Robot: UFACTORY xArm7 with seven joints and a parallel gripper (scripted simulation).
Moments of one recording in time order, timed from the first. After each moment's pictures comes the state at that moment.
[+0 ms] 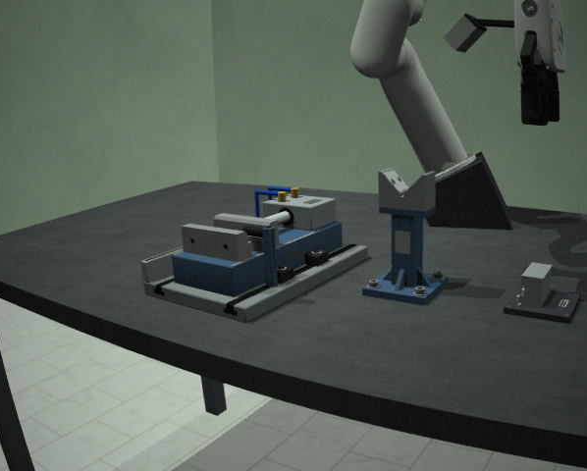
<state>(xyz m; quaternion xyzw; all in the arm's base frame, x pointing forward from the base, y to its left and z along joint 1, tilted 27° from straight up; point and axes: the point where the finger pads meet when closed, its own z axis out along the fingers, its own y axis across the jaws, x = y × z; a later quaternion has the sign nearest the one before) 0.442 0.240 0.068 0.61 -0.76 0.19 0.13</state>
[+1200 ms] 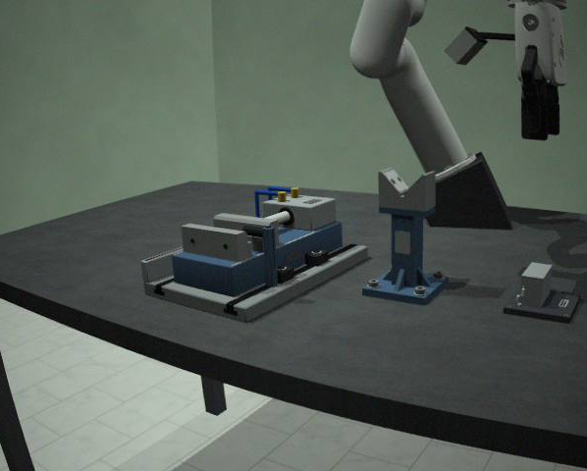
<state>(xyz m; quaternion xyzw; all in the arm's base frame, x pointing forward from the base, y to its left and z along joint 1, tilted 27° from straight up) 0.443 0.232 0.053 0.61 -0.76 0.19 0.13</state>
